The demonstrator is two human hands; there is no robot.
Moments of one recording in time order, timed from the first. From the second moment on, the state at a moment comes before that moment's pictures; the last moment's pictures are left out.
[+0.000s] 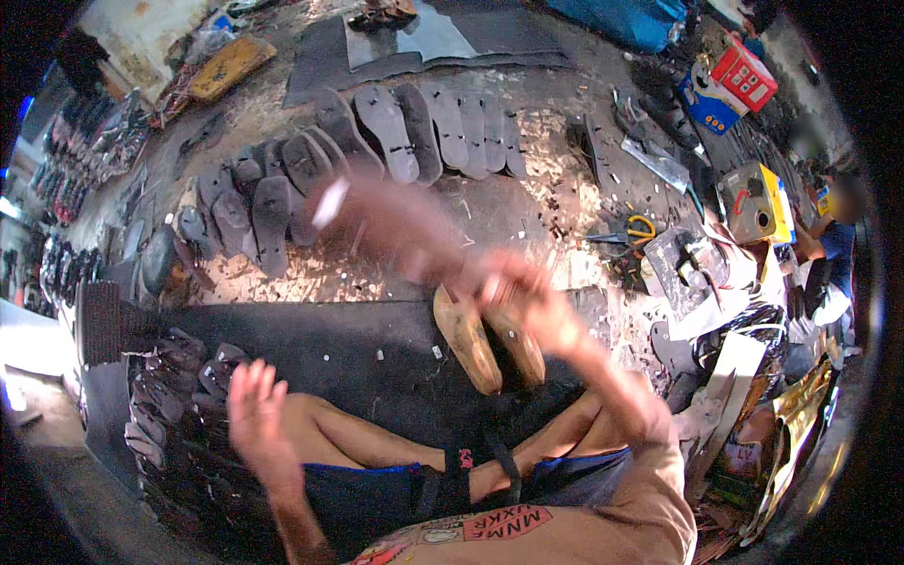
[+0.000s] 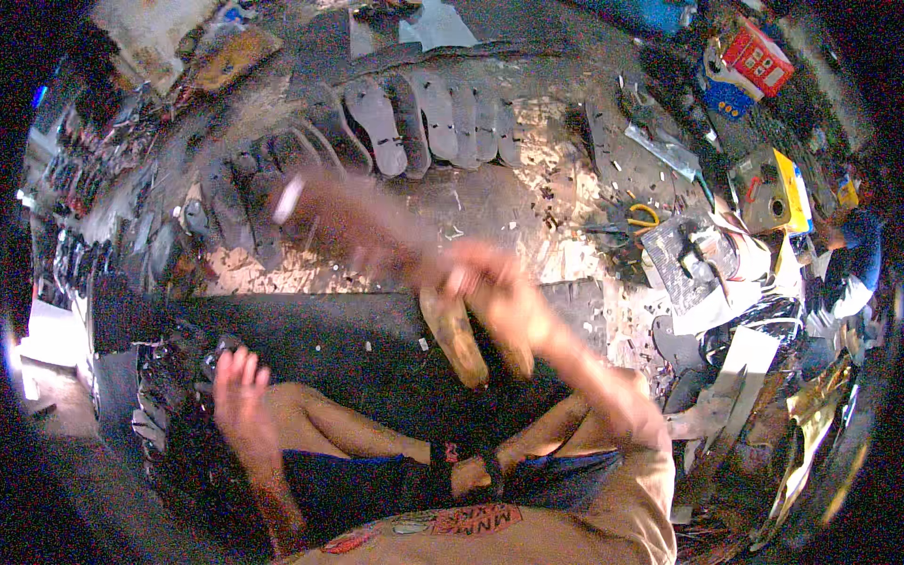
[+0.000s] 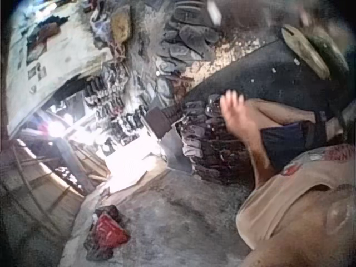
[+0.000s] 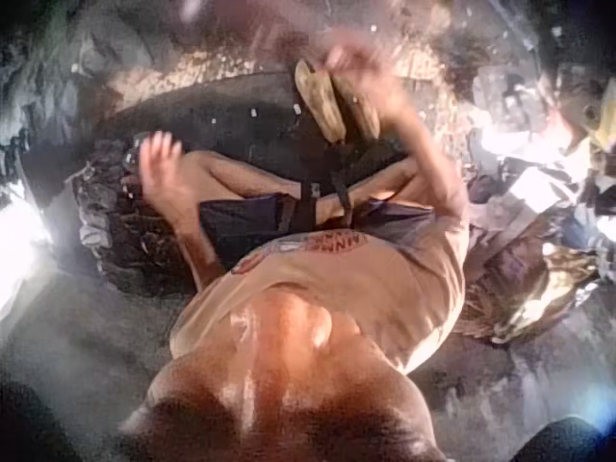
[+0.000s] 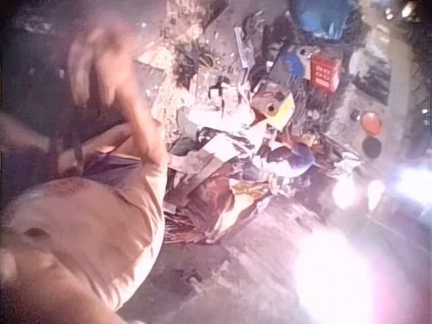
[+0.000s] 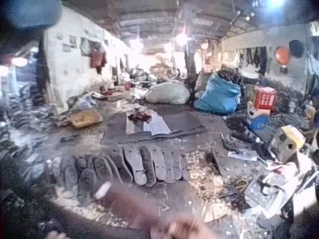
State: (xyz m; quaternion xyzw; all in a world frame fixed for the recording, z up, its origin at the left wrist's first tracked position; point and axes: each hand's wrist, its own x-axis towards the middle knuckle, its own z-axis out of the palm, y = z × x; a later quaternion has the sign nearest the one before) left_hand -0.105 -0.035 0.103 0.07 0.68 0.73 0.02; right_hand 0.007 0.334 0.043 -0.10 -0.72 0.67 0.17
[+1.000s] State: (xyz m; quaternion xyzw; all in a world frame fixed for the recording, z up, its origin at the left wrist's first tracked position) left_hand 0.005 0.020 0.130 0.56 0.64 0.52 -0.12; right_hand 0.138 0.187 0.147 -0.03 -0.83 0.45 0.32
